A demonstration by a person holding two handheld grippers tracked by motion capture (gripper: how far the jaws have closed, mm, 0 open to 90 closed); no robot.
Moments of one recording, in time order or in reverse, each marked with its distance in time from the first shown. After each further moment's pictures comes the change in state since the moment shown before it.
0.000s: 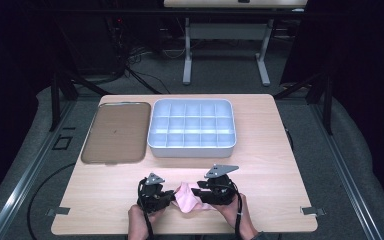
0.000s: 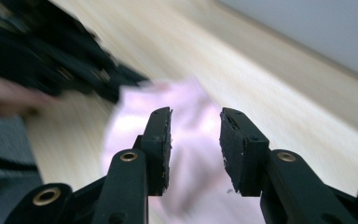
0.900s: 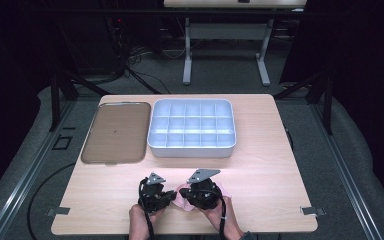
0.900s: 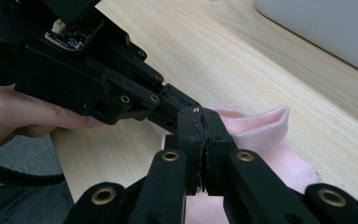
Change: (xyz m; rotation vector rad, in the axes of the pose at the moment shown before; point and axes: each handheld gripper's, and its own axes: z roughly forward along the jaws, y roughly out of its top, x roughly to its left) left arm -0.002 0.001 0.003 0.007 0.002 0.002; right arm 0.039 0.018 0.021 -0.012 0.046 -0.052
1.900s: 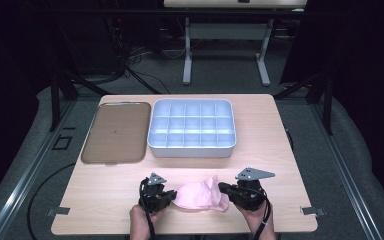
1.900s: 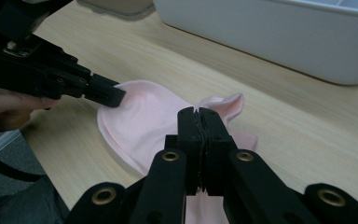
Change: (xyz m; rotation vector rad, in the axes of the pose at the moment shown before) left arm -0.003 0.001 0.001 -0.005 0.023 0.008; right arm -0.046 -0.043 -0.089 -0.120 -0.133 0.179
